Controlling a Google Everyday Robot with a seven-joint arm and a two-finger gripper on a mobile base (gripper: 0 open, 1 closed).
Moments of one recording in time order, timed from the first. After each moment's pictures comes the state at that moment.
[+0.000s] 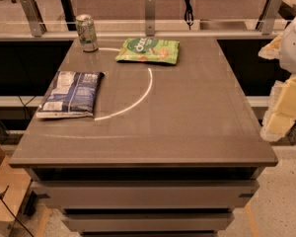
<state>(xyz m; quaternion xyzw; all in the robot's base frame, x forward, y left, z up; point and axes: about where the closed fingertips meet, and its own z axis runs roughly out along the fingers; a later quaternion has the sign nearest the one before) 0.438 -0.217 0.976 -0.60 0.78 -0.03 0.16</state>
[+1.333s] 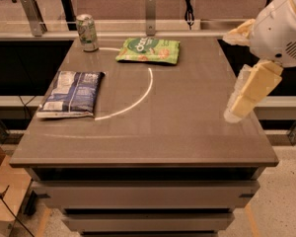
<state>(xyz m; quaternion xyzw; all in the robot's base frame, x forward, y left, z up) 0.470 -0.155 0.989 -0.64 0.72 0.04 0.27</state>
